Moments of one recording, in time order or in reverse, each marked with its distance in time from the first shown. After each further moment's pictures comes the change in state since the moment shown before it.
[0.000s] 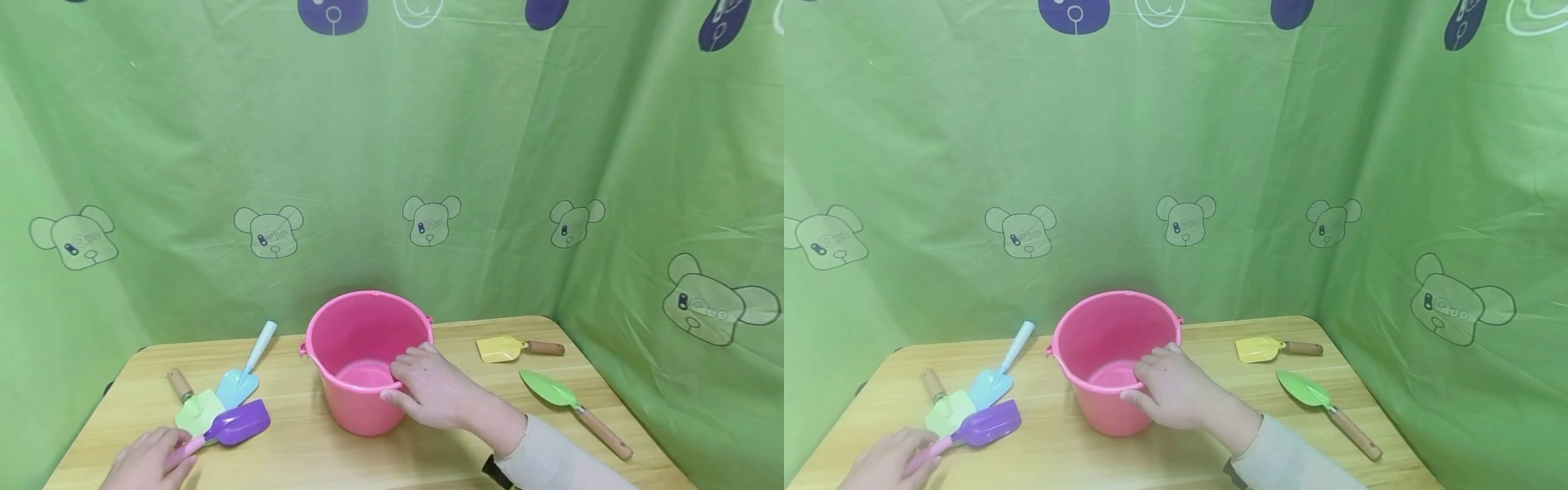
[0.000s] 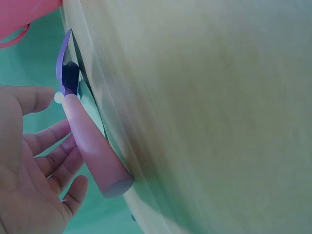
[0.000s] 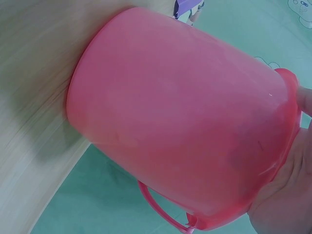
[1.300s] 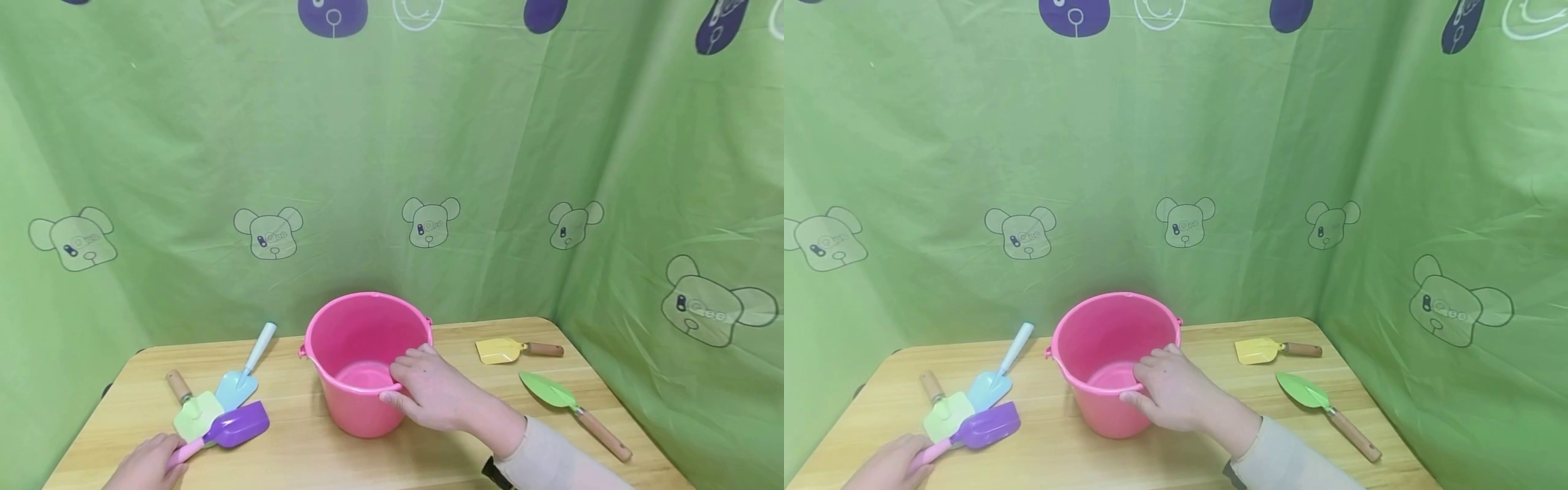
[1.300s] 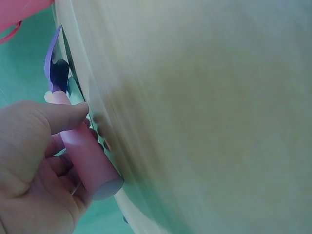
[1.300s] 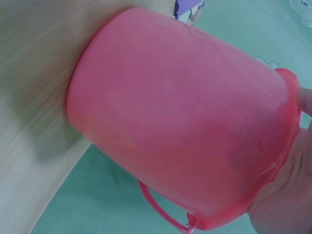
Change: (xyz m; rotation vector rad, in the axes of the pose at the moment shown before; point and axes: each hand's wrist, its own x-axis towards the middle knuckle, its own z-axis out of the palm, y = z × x) left_hand 0.010 -0.016 0.016 -0.012 -0.121 -0.003; right_hand -0.001 0.000 -0.001 0.005 -0.006 0.012
